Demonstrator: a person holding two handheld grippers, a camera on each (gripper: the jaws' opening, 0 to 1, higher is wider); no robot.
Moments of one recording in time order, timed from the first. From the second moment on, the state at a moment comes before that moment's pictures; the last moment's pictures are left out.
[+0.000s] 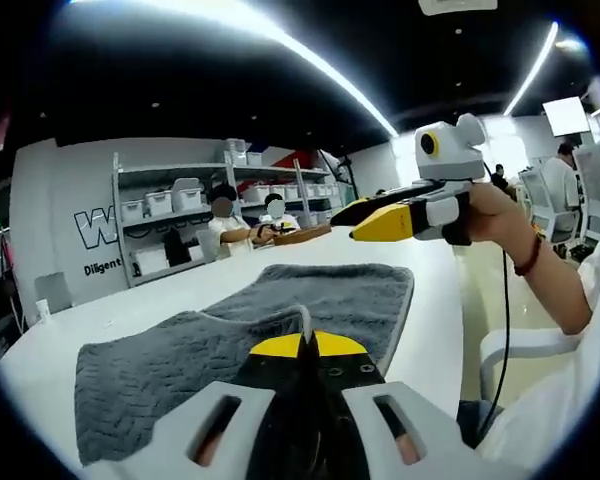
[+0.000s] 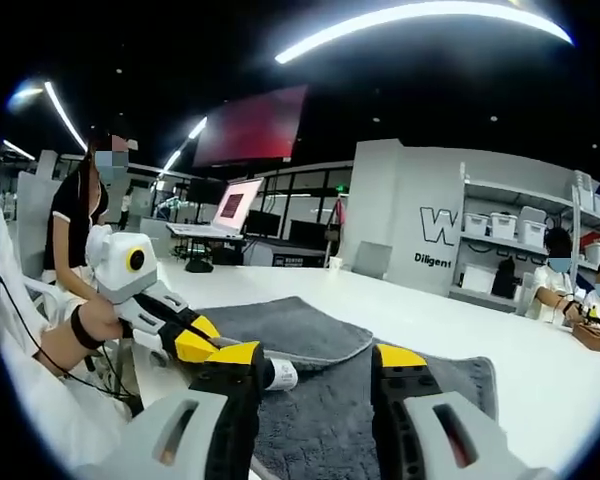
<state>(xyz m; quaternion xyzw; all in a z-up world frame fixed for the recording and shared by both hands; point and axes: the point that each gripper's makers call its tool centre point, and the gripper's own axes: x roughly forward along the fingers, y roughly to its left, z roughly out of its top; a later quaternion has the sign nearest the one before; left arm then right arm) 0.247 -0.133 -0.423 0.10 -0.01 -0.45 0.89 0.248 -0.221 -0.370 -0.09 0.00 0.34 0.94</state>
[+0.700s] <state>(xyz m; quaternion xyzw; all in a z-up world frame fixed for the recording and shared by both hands) 0.245 -0.130 -0.419 0.09 -0.02 -0.45 0.89 0.260 -0.205 -0.371 -0.08 0.00 0.35 0.93</state>
